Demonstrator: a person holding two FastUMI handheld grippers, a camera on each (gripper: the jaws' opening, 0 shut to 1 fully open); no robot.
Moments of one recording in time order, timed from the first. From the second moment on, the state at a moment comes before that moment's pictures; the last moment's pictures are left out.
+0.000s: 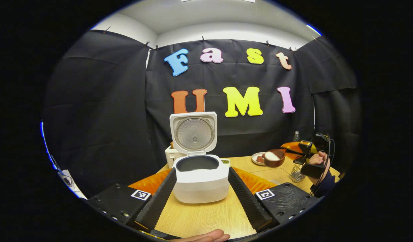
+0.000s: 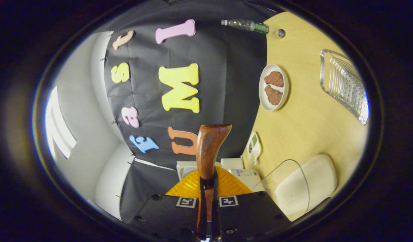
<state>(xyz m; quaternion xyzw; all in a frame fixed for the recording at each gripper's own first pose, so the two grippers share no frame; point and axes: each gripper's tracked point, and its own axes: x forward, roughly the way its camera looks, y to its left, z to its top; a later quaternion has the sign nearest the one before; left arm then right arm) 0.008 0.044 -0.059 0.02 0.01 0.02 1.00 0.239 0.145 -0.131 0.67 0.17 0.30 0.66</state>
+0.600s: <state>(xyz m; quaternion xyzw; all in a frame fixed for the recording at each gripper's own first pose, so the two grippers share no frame) -0.009 0.076 -0.046 0.00 -0.02 0.04 1.00 0.256 0.201 -0.101 0.62 0.20 0.29 0.70</state>
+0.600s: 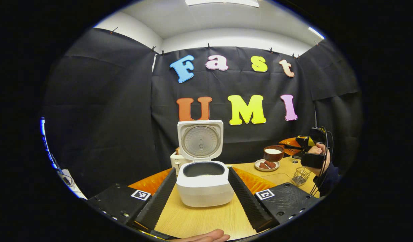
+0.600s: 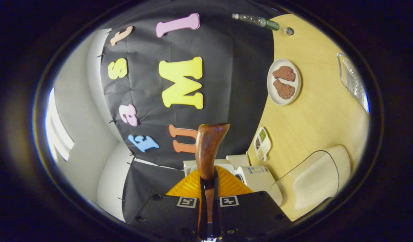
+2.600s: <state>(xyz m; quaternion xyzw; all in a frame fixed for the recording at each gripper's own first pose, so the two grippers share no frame) -0.020 0.142 -0.105 -0.03 0.01 0.06 1.00 0.281 0.512 -0.075 -0.19 -0.09 0.35 0.91</state>
